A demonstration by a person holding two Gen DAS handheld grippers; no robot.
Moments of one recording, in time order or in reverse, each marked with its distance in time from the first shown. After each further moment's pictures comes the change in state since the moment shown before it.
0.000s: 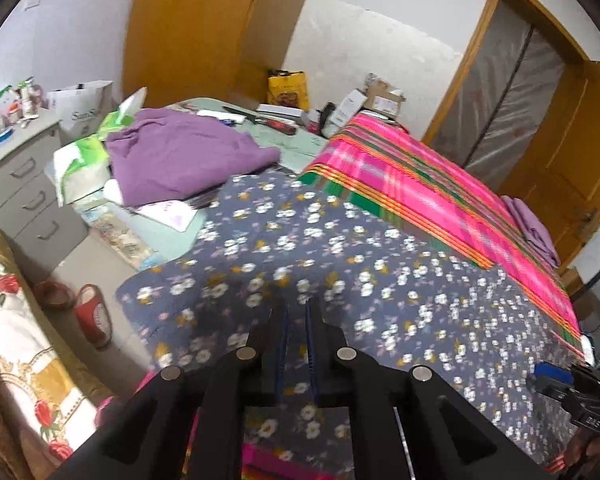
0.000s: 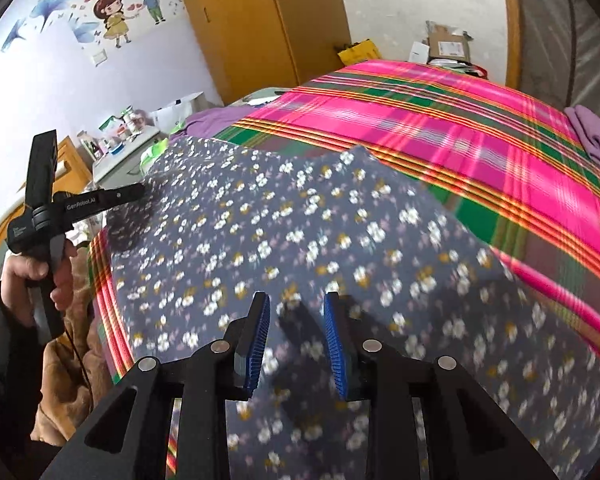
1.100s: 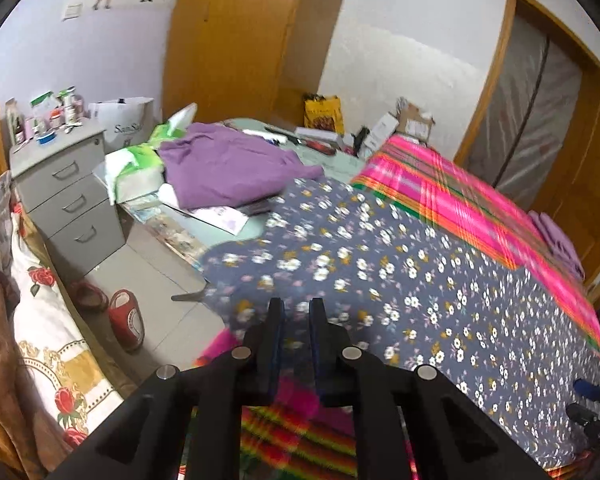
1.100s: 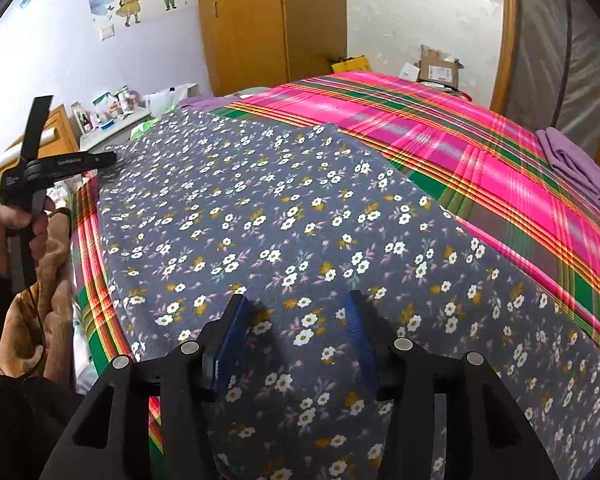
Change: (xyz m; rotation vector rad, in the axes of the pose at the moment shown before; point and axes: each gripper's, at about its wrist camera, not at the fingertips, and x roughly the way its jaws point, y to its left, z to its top) left arm -0.033 0.023 -0.028 -0.033 -0.128 0.090; right arm -0.026 -0.003 -0.052 -0.125 -0.037 -0.118
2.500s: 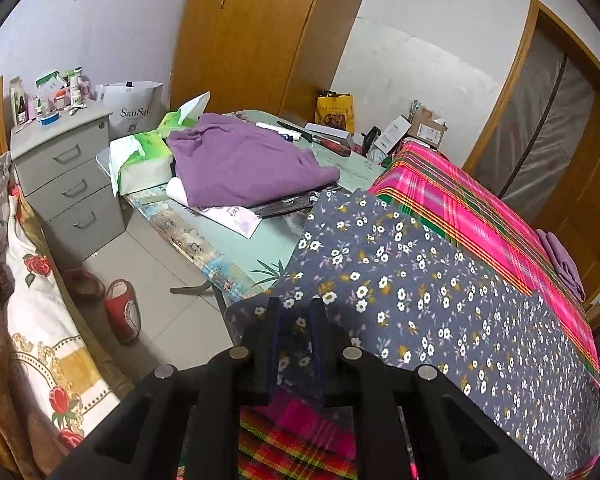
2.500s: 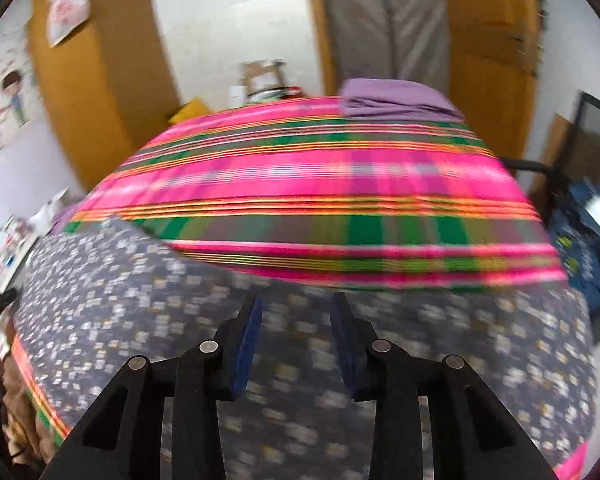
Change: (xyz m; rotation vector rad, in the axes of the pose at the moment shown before) left arm 0.026 0.019 0.020 -0.049 0.050 0.007; right arm -0.070 -0.139 -0.022 0.455 -0.100 -0.289
